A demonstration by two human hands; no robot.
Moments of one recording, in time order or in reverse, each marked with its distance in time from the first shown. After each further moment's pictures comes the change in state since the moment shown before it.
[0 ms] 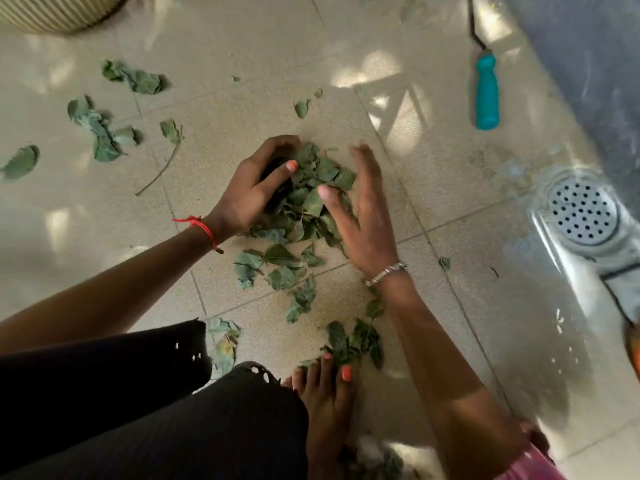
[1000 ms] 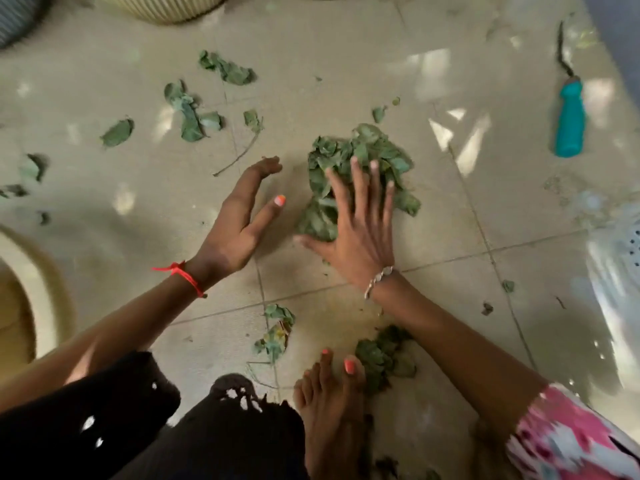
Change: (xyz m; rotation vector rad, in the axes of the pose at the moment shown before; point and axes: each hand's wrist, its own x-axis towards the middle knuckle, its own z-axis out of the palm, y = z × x) left_hand -0.100 -0.011 -0.050 0.166 0.235 -0.110; right_hand -0.015 -0.019 0.074 -0.715 -0.088 -0.321
